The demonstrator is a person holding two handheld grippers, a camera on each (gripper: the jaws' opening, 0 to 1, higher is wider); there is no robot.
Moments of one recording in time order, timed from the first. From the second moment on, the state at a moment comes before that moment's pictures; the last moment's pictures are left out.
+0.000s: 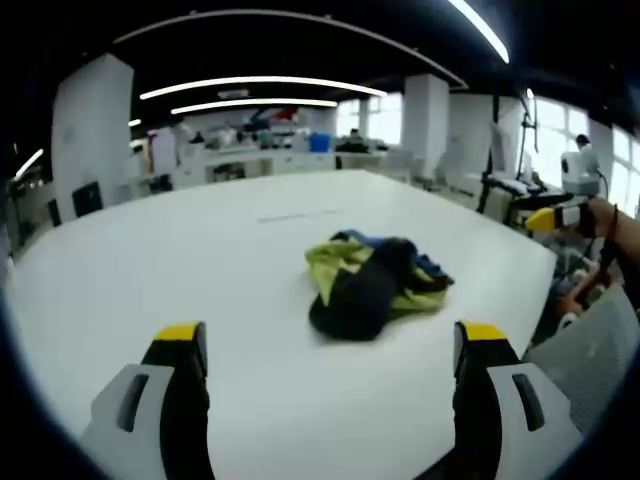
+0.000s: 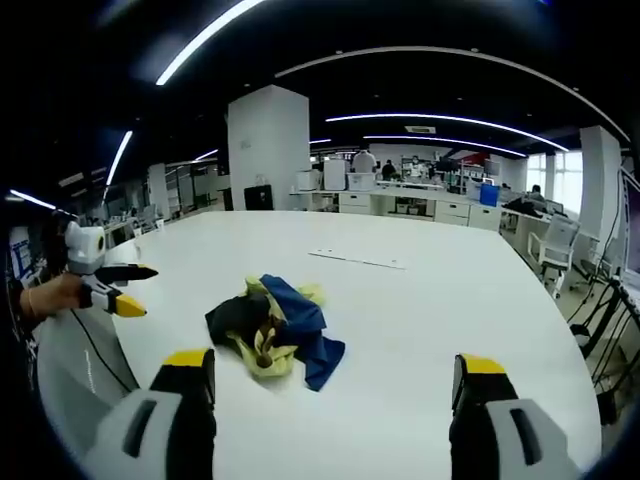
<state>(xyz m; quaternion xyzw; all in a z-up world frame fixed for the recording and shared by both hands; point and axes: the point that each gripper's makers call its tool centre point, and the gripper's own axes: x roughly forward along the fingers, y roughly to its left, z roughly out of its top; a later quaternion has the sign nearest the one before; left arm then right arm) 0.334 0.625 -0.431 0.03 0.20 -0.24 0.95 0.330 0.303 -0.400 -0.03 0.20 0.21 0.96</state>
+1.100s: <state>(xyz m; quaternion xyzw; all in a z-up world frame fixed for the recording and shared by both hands) 0.334 0.623 -0.431 0.03 0.20 -0.24 0.95 0.329 0.301 -0.401 -0.02 0.20 0.21 0.95</state>
